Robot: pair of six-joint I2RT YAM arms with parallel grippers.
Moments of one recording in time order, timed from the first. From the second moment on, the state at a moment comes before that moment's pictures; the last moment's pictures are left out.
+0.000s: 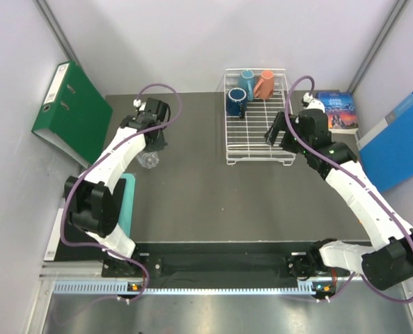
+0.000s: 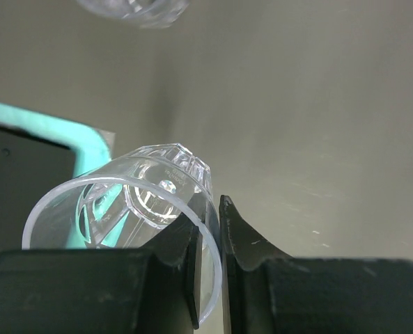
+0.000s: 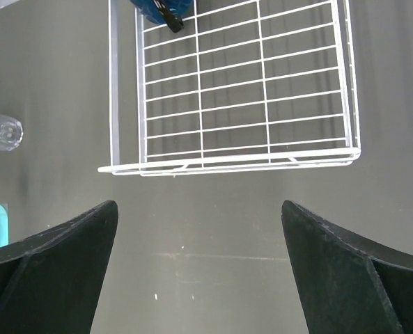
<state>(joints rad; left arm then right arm) -0.31 1.63 1.49 -0.88 -0.34 -0.51 0.36 1.19 1.16 -0.52 0.14 0.52</state>
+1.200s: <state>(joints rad) -0.10 1.91 1.42 -0.59 -0.35 -0.50 0.37 1.28 1.13 -0.52 0.08 0.51</state>
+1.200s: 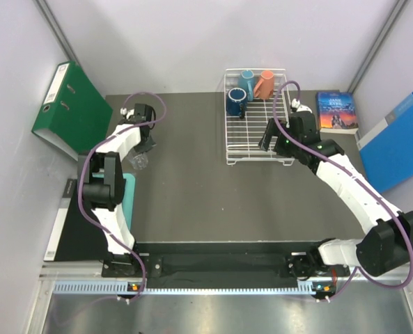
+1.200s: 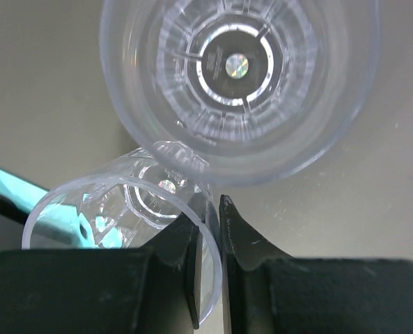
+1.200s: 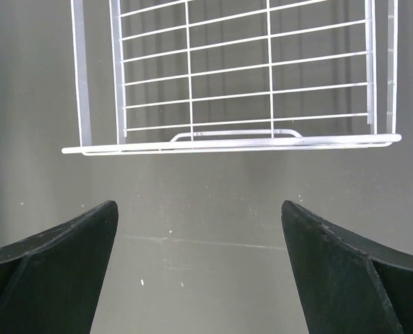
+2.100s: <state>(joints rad) -0.31 1.55 1.44 -0.77 -0.42 -0.63 0.37 1.31 1.16 -0.52 0.08 0.51</state>
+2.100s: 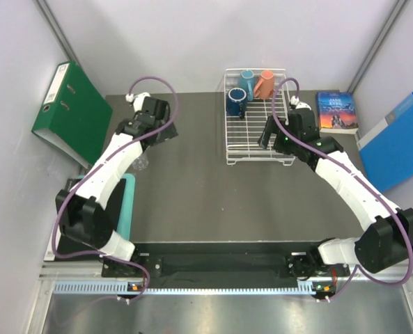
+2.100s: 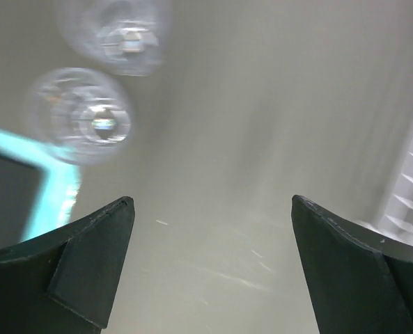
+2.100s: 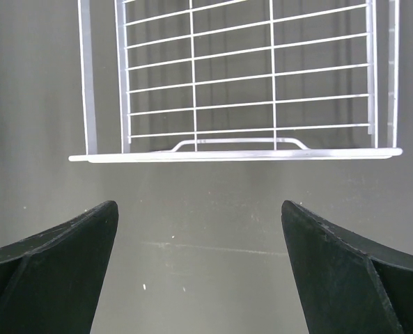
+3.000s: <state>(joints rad) -0.62 1.87 1.69 -0.55 -0.20 -0.57 0.32 1.57 1.44 -0.55 0.43 0.40</state>
